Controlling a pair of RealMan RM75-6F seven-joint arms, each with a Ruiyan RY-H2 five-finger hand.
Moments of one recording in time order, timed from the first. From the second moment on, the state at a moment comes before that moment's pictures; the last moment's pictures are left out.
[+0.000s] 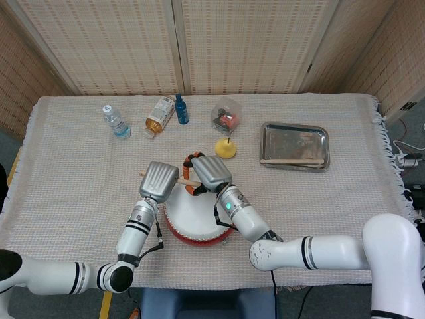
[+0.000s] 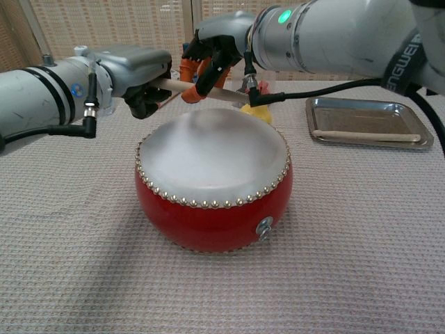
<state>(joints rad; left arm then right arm) -1.00 -1.57 -0.25 -1.71 0.66 1.24 0.90 1.24 -1.50 0.32 -1.69 -0.41 0.93 -0.42</state>
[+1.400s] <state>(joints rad) -1.00 -1.57 -0.25 -1.72 0.67 1.26 0.91 1.24 -1.53 0.31 -1.66 -0.41 0.95 -0.45</state>
